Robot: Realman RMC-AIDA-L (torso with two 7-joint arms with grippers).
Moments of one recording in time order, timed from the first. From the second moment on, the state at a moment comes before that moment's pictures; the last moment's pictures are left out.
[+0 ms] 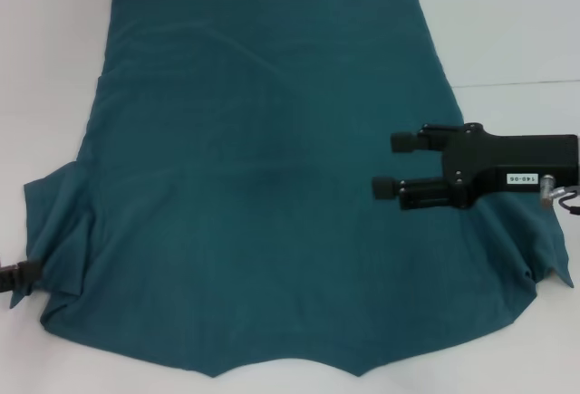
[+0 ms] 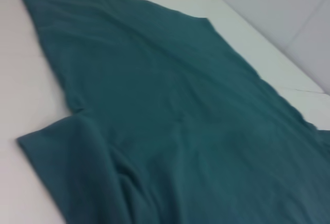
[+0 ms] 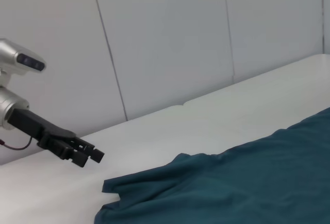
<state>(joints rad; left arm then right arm) -0.41 -2.05 0.33 0.98 2.32 1.64 -1.89 0.60 2.06 -0.64 -0.85 -2.04 -1.62 1.55</state>
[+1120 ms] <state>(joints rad) -0.42 -2.08 0.43 0.93 2.41 1.35 -1.96 0.61 2.08 -0.70 -0.90 -2.04 -1.58 1.62</state>
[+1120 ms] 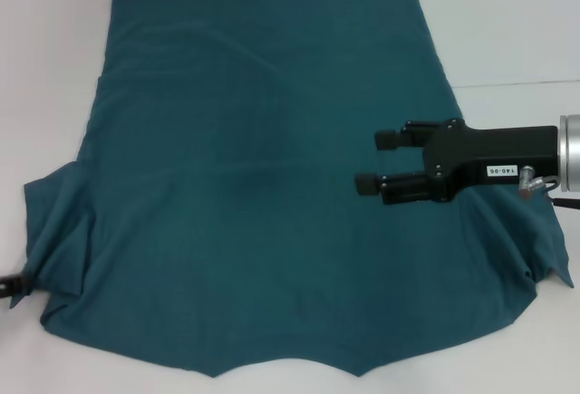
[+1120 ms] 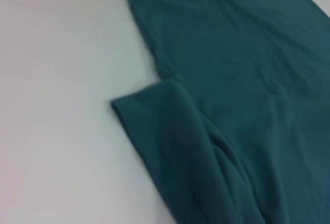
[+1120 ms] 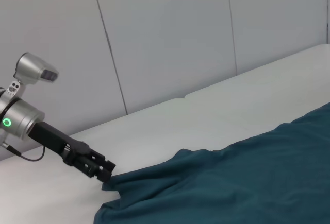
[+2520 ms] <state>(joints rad) -0.42 -2.10 0.55 0.93 2.43 1.24 -2.05 0.62 2.08 -0.71 -0.90 -2.04 -1.56 1.62</state>
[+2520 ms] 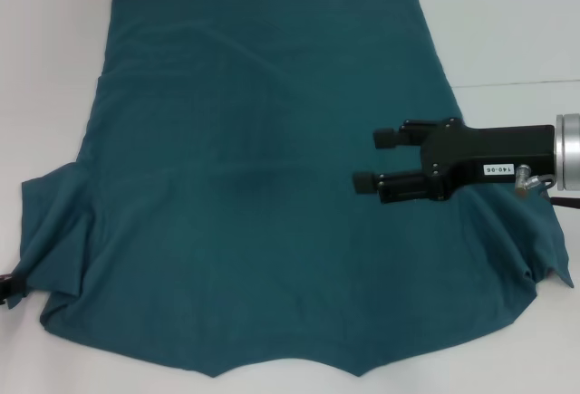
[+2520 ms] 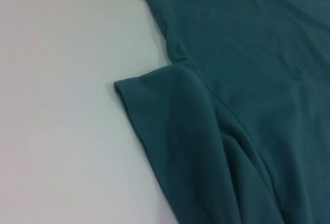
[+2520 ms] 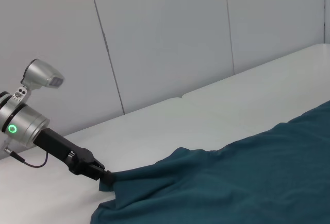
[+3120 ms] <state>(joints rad) -0.44 -2.10 0.54 1.02 2.43 1.32 -2.08 0.60 2.08 -0.70 -0.89 -2.04 -1.56 1.62</state>
